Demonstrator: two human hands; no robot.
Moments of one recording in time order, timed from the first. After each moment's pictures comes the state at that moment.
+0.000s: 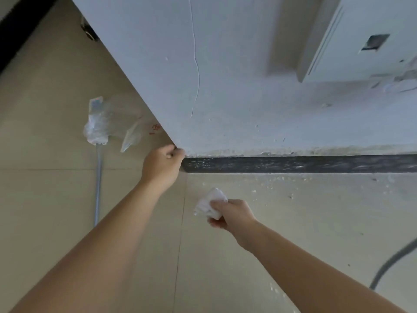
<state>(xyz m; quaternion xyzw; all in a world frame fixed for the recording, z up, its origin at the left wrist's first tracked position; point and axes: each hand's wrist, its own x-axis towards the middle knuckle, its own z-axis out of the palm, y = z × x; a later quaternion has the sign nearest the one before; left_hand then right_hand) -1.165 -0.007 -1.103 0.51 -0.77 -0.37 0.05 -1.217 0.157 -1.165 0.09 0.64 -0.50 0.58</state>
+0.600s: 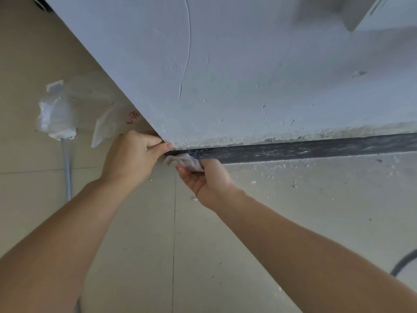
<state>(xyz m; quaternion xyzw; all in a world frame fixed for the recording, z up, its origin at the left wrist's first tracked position) -1.158 -0.046 -1.116 0.34 -0.90 -0.26 0.05 -1.237 0.081 -1.159 0.25 0.32 -0.70 0.58</state>
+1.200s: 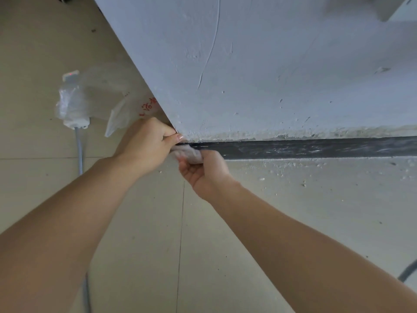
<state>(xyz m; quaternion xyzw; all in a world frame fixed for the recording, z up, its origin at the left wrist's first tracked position) -1.163 -0.050 -1.101 0.30 -0.93 -0.21 -0.03 -1.224 0.060 -1.144 0.23 0.36 -0.69 0.58</state>
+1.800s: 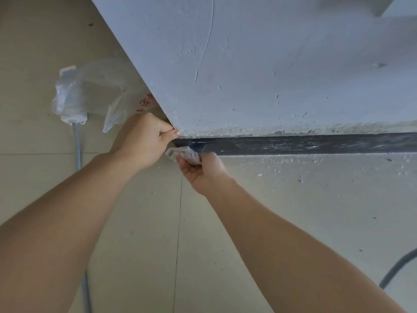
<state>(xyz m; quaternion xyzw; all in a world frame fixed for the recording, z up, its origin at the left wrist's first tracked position) -1.162 -0.050 -1.106 0.31 -0.93 -0.19 -0.02 -1.223 0.062 -1.175 0.31 0.38 -0.67 0.56</state>
